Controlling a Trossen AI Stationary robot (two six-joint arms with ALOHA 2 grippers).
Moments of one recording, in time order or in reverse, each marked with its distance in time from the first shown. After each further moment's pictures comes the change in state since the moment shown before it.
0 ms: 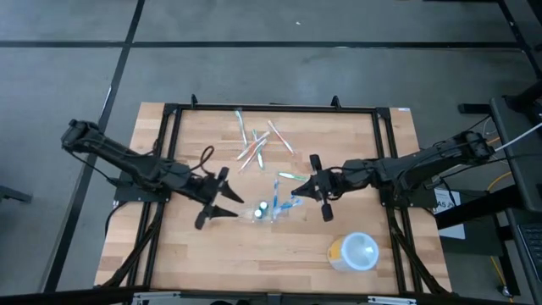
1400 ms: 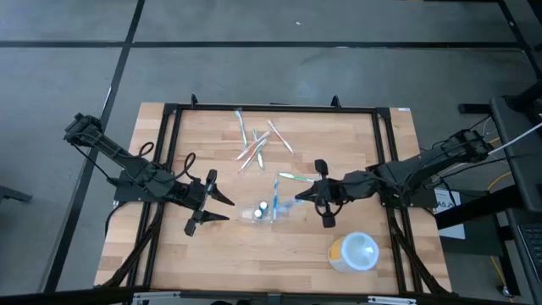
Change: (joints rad) left arm -0.179 -0.074 0.000 -0.037 -0.243 0.041; right arm 0.116 0.008 0.118 -0.257 0.203 0.000
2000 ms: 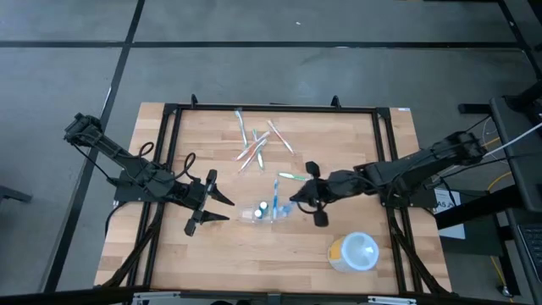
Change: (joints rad) left arm 0.000 0.000 0.000 0.000 0.000 0.000; right arm -0.072 0.090 -0.001 -0.007 -0.116 0.056
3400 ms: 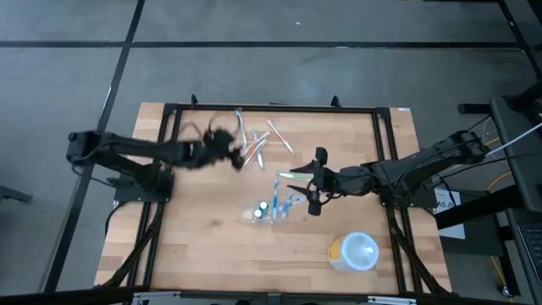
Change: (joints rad) left arm 0.645 0.271 0.002 -0.309 -0.301 -0.390; right arm 0.023 -0.036 0.031 0.105 0.329 -0.078
